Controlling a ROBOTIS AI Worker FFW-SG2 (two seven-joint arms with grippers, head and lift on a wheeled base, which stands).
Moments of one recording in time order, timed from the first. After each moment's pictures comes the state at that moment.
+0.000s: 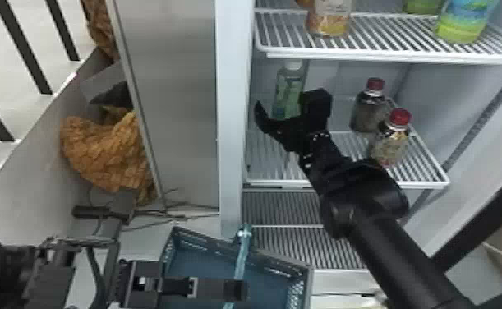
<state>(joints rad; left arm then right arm) 0.03 0.30 0.05 -1.94 1.12 1.57 -0.44 -0.48 -0.10 0.36 -1.04 -0.13 -0.09 0.00</state>
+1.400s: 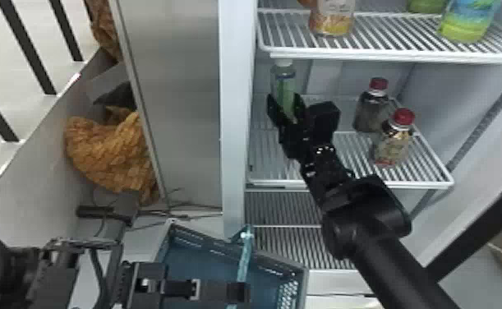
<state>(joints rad) 0.03 0.30 0.05 -1.94 1.13 1.57 -0.44 -0.39 -0.10 0.36 -1.10 -0.12 -0.22 -0.04</state>
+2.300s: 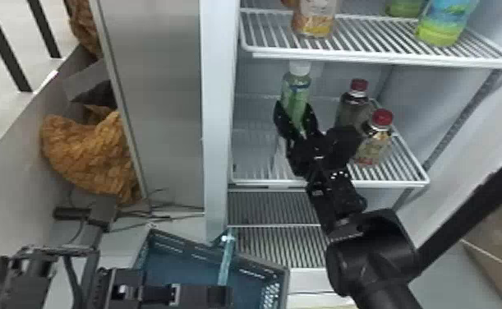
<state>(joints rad) 0.05 0.30 0.06 -1.94 1.14 1.57 -0.44 -0.14 -0.09 0.18 -1.42 -0.06 -0.21 0.03</state>
